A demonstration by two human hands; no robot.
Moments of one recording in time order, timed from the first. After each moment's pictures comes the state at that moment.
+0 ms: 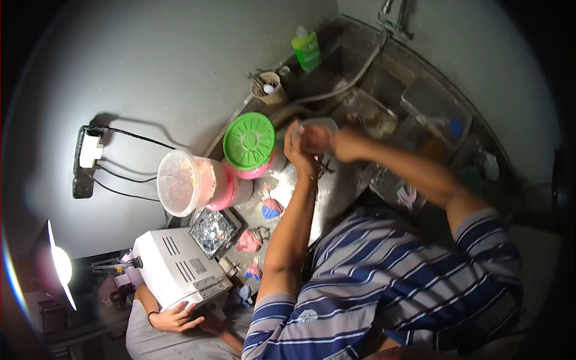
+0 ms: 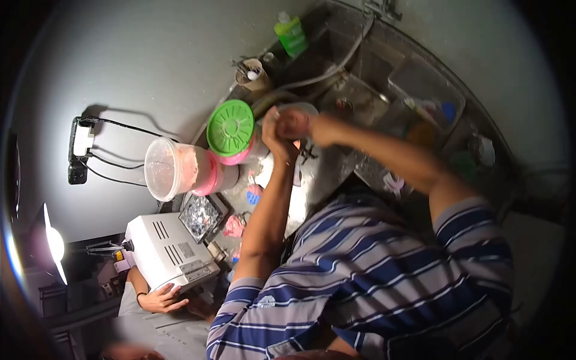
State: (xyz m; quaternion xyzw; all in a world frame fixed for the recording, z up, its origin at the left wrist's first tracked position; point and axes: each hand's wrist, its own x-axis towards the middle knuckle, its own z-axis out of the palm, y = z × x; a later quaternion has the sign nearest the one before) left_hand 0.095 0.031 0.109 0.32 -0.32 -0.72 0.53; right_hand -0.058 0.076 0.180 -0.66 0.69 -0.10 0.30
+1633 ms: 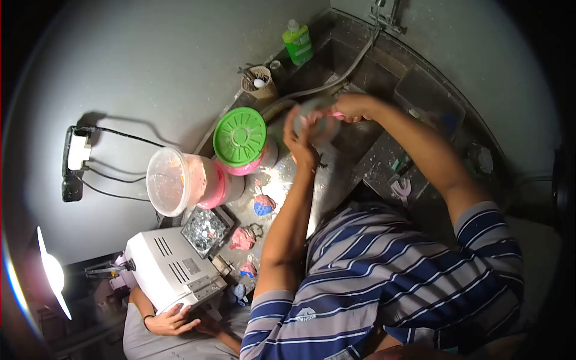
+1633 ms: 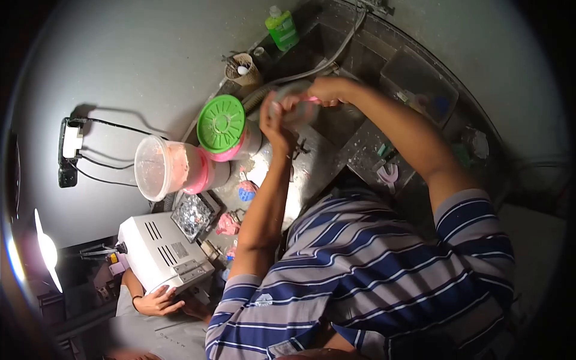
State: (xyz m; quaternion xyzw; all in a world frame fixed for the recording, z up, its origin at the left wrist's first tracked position) left_hand 0.072 0.027 0.105 0.31 -0.49 -0.58 0.57; right_hand -0.120 0.033 0.132 -0.51 0.62 -0.10 0.59
